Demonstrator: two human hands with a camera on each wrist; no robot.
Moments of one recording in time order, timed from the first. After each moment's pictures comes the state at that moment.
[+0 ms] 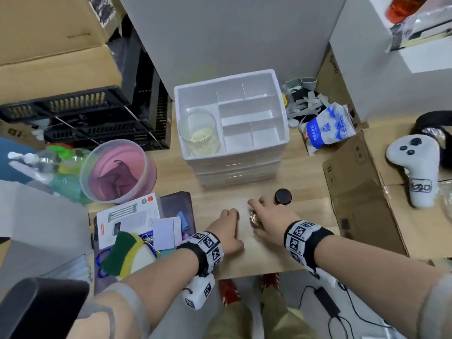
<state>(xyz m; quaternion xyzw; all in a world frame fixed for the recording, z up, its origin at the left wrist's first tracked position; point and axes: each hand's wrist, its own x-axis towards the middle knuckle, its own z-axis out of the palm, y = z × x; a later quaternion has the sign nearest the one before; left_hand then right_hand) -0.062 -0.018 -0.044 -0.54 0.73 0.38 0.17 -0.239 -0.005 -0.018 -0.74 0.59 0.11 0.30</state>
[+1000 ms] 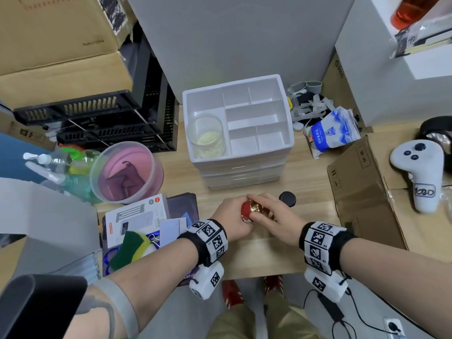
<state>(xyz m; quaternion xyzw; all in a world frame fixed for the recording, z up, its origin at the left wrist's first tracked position) -0.075 -0.038 0.002 -0.53 0.71 0.45 -0.07 -0.244 -0.003 0.002 -0.64 0.55 -0.22 0.49</state>
